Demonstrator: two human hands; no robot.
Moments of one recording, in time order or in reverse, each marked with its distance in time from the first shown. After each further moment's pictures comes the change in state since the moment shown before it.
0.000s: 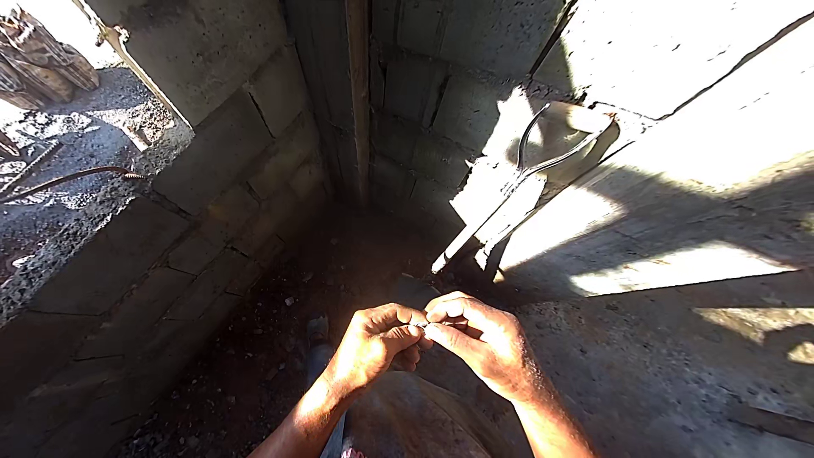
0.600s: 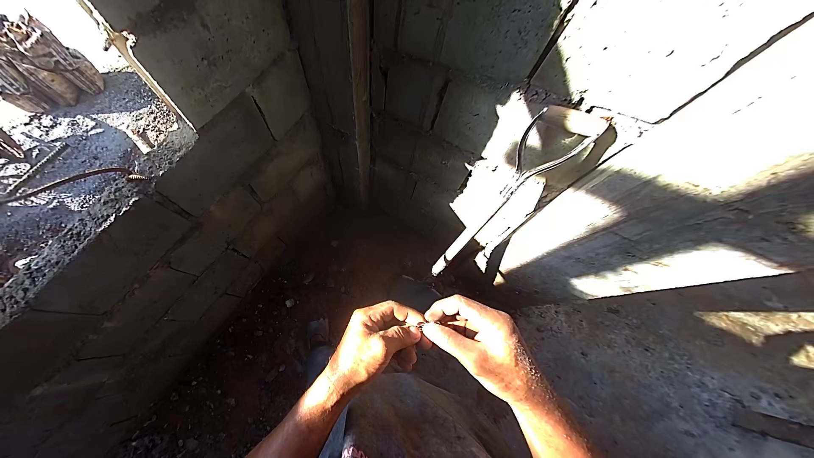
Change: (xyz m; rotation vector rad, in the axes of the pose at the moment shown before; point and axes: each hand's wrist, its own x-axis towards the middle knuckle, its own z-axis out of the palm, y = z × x) left_hand 0.001 -0.004 -0.001 0.015 0.014 -0.004; right_hand -0.002 -0.007 0.005 -0.091 0.025 0.083
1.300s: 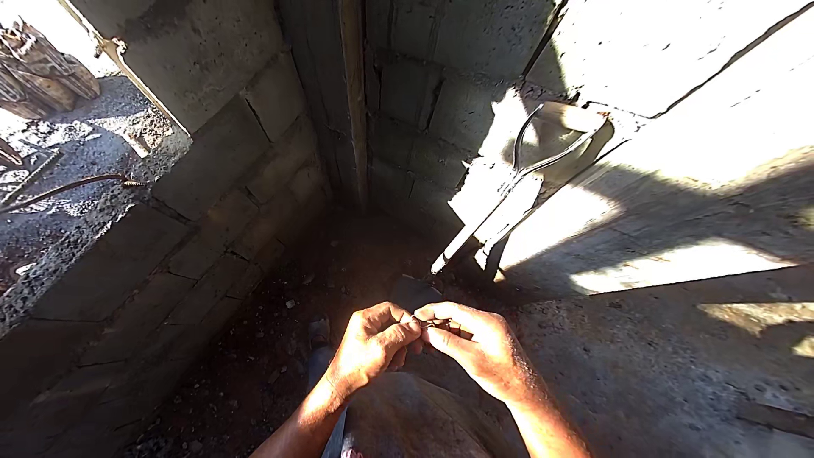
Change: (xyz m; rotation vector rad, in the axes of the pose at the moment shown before) left_hand 0.006 -0.003 0.000 0.146 0.040 0.052; right_hand 0.000 0.008 -0.004 0.063 -0.049 0.075
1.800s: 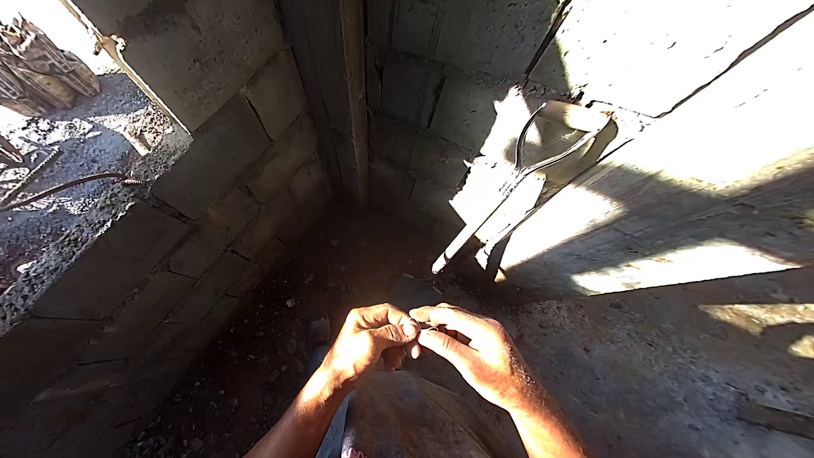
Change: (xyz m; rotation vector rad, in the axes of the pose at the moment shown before) left_hand 0.002 -0.006 -0.011 -0.280 -0.112 -0.038; right_hand -0.001 0.002 0.003 -0.044 -0.032 -0.096
